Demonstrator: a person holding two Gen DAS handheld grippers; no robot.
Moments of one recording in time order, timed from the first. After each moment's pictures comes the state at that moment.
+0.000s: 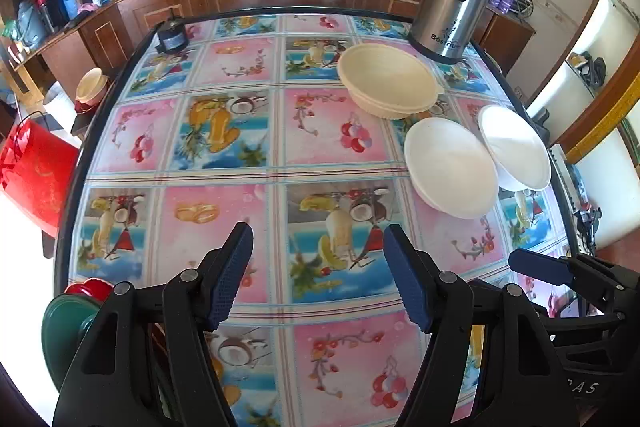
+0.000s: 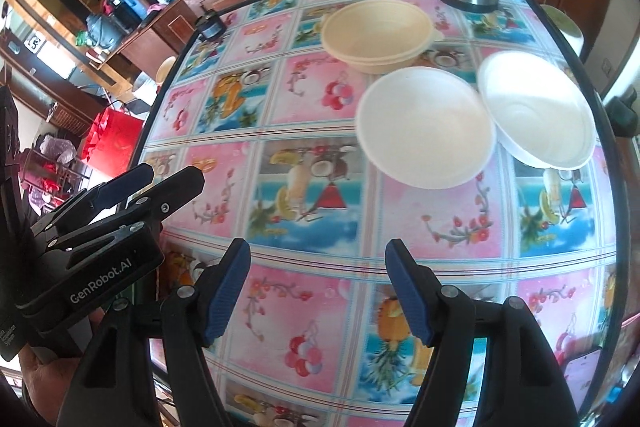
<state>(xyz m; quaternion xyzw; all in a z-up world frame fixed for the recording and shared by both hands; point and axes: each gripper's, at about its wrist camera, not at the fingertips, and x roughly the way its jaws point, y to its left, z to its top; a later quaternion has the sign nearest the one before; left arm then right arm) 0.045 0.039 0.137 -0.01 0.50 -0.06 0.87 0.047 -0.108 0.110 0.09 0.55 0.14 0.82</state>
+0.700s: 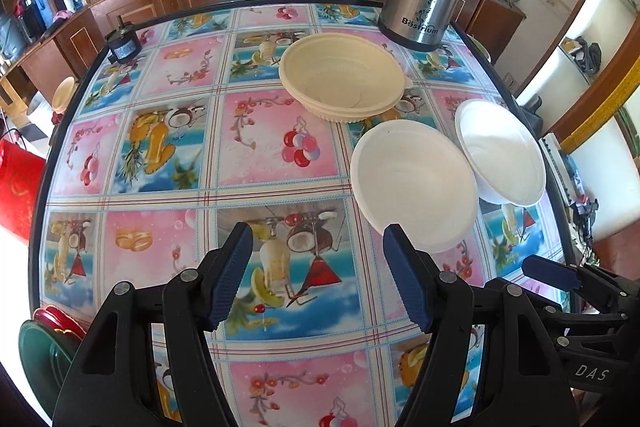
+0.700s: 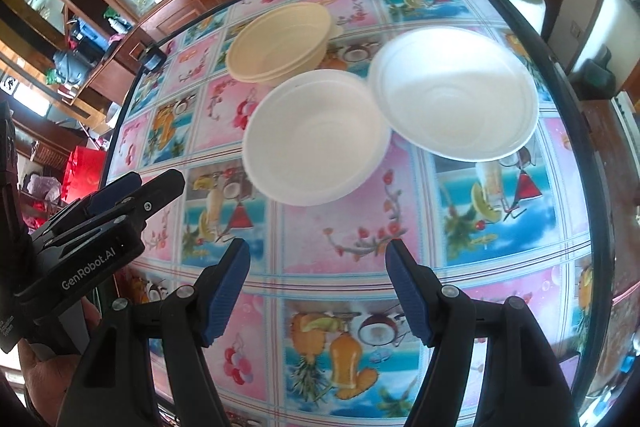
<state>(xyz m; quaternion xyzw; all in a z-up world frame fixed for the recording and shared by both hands) 0.087 -0.021 0.117 0.00 0.51 -0.08 0.86 0.067 -0.188 0.093 0.13 0.56 0.09 0.81</state>
